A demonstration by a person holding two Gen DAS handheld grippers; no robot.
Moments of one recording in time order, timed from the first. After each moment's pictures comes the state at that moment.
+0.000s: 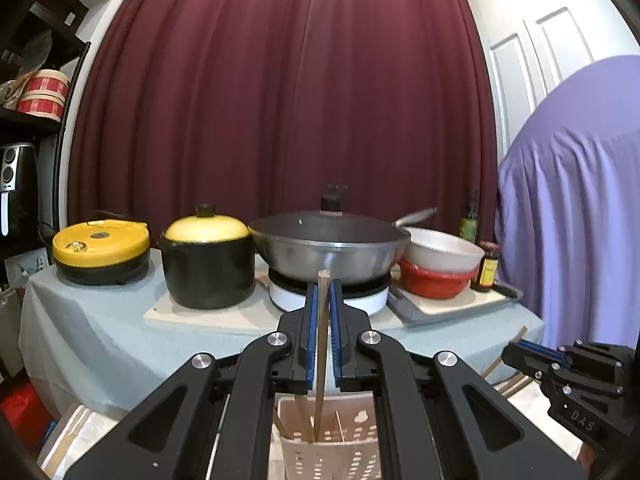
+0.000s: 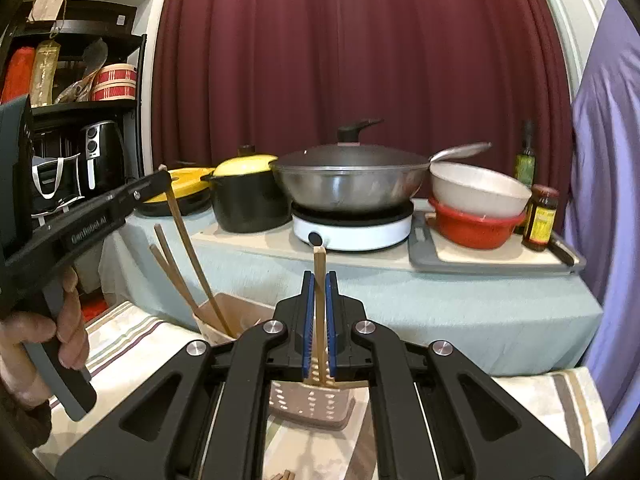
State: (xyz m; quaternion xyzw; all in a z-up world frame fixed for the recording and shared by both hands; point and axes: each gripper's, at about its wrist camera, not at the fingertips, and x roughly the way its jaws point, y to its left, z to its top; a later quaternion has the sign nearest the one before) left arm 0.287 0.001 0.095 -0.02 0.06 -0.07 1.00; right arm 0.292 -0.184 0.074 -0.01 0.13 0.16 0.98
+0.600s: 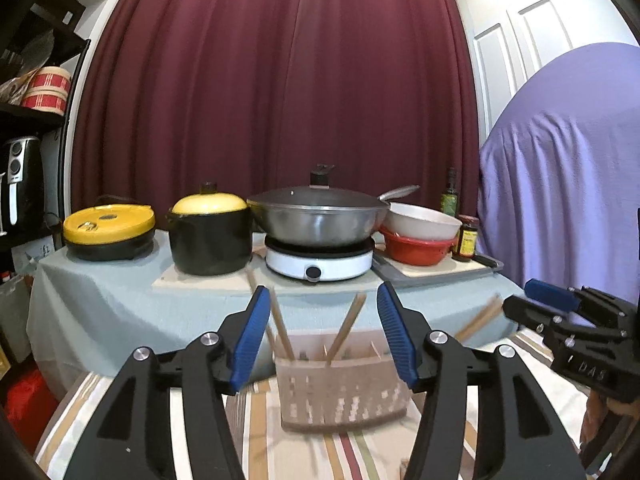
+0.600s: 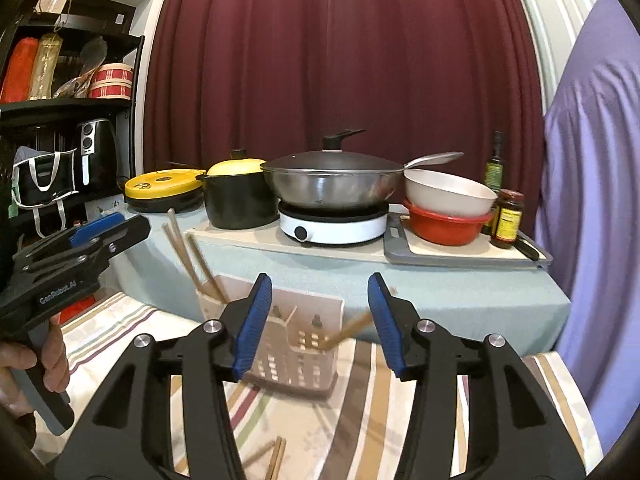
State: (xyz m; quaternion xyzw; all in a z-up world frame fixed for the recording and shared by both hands) left arm 0.221 0.003 0.069 -0.02 0.08 -0.09 0.99; right arm 0.221 -0.195 0.067 -0.03 0.11 0.12 0.99
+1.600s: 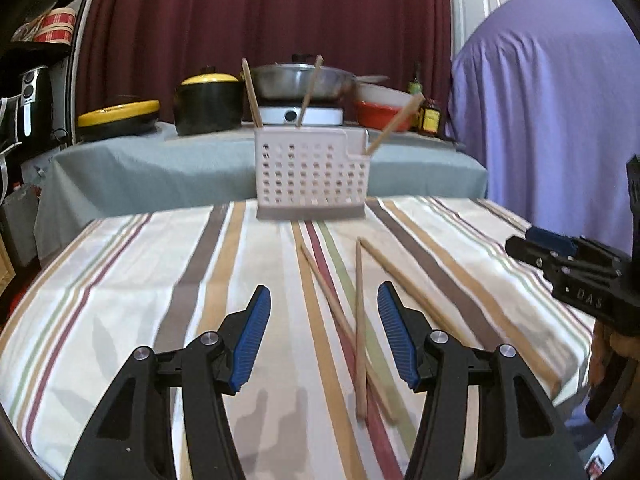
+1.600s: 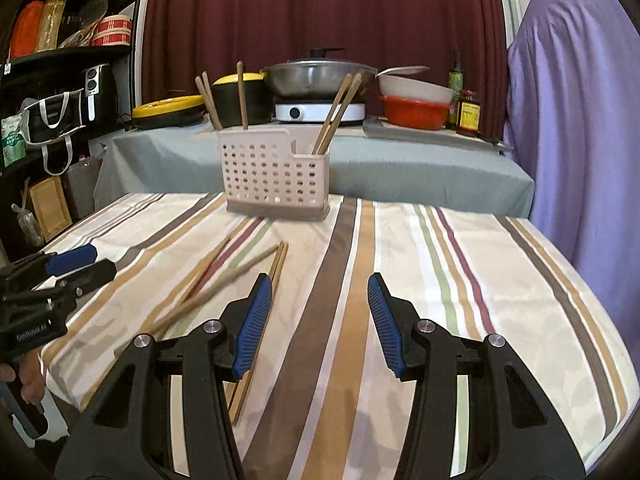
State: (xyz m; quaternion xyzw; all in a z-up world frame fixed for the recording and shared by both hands) left arm 0.079 -0.014 -0.078 -0.01 0.23 -0.11 0.97; right arm 0.079 -0.217 -0.071 -0.03 0.21 0.09 0.97
